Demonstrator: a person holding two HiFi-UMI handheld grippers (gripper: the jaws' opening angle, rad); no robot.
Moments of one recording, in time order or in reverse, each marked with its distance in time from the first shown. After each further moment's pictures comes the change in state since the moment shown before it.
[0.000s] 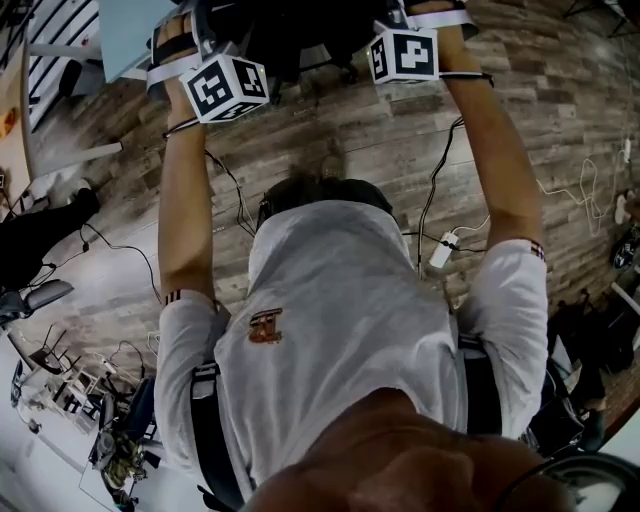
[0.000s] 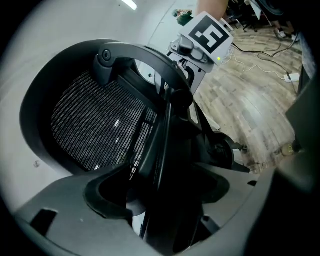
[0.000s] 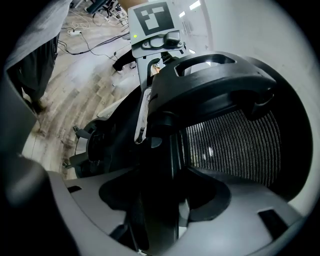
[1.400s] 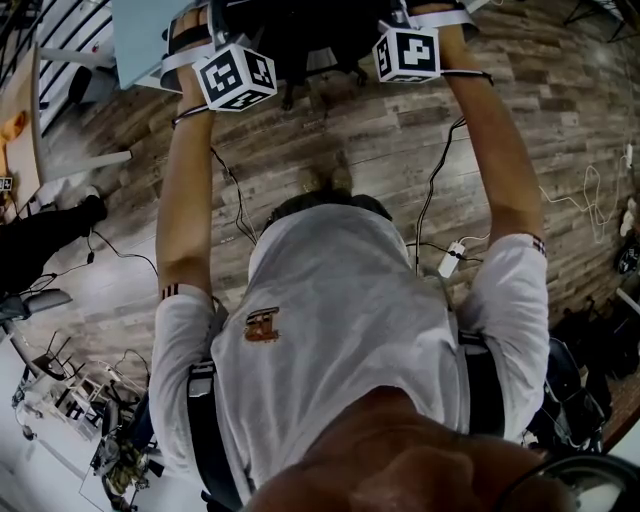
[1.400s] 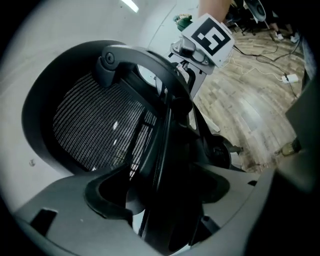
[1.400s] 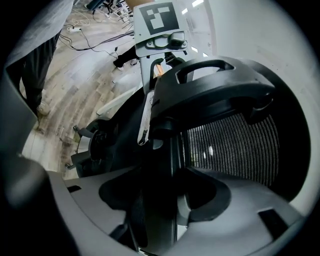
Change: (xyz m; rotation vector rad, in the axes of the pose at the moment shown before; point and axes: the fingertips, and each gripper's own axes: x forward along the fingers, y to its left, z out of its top) left arm 0.011 0.022 -0.023 -0.006 -0.040 -0.018; right arm 0.021 -0.015 0.019 -0.015 0.031 0.008
